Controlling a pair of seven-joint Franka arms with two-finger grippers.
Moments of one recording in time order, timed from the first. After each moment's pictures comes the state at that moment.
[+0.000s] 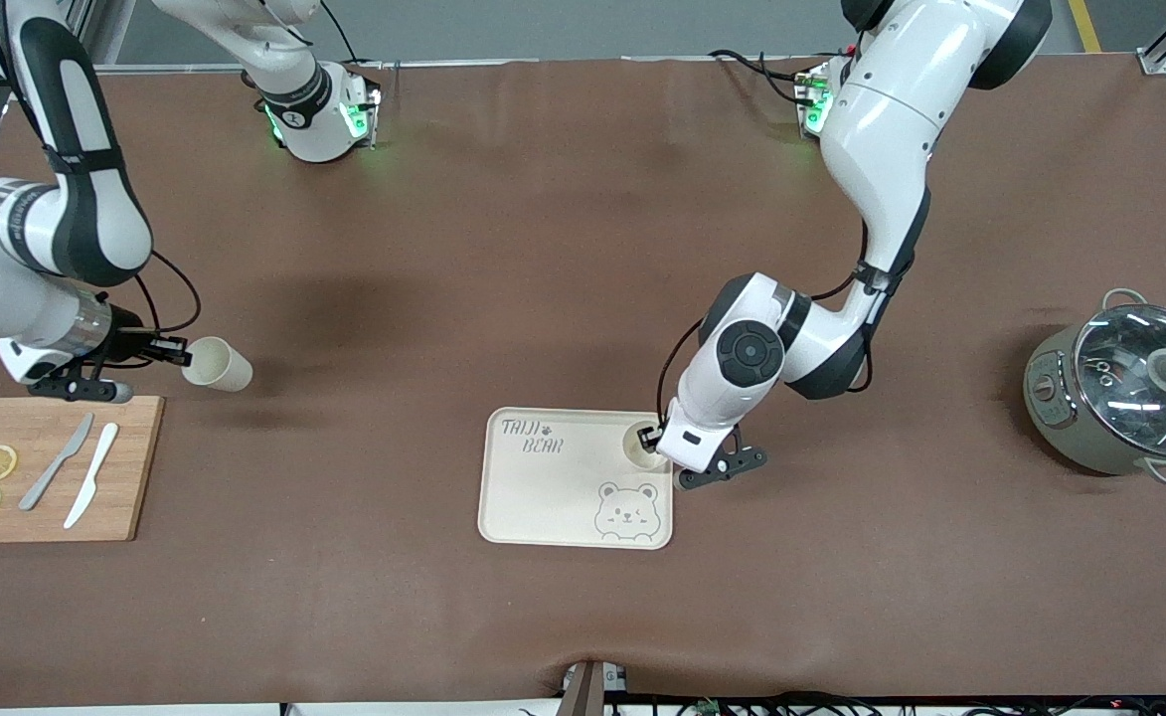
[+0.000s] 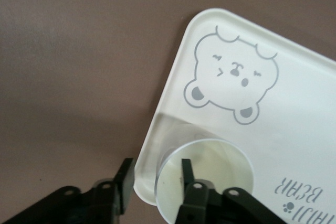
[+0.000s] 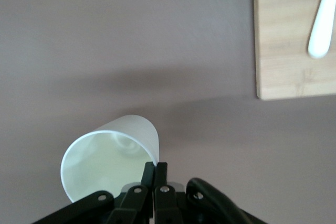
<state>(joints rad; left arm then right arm) -0.40 0.78 -0.17 -1.41 0.04 2.32 -0.86 -0.08 0.19 -0.10 -2.06 0.11 2.14 -0.14</state>
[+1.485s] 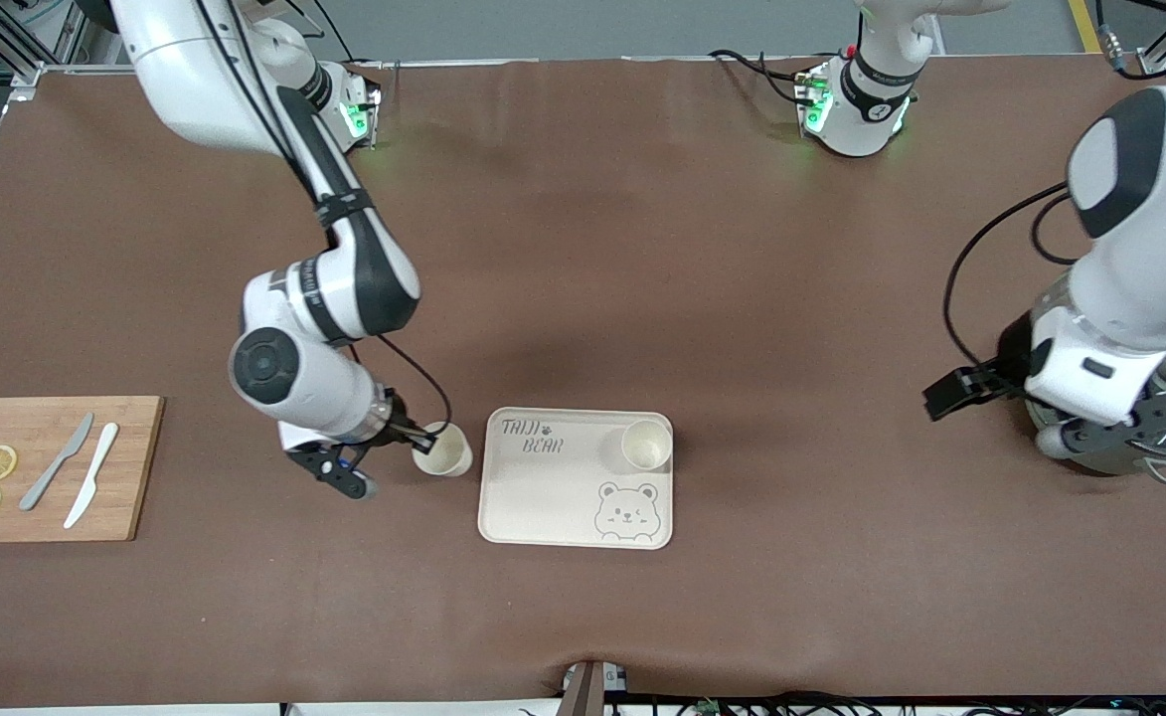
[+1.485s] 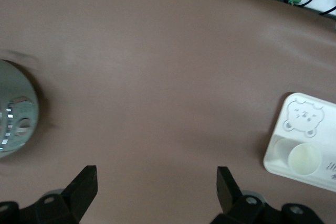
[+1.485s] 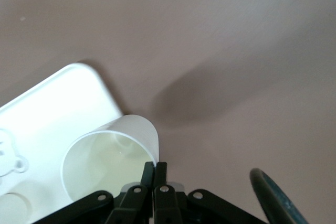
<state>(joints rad) -0.01 0.29 -0.16 -1.38 0.05 1.75 -0.40 0.48 0.62 -0.09 -1.49 0.22 2.14 0.85</state>
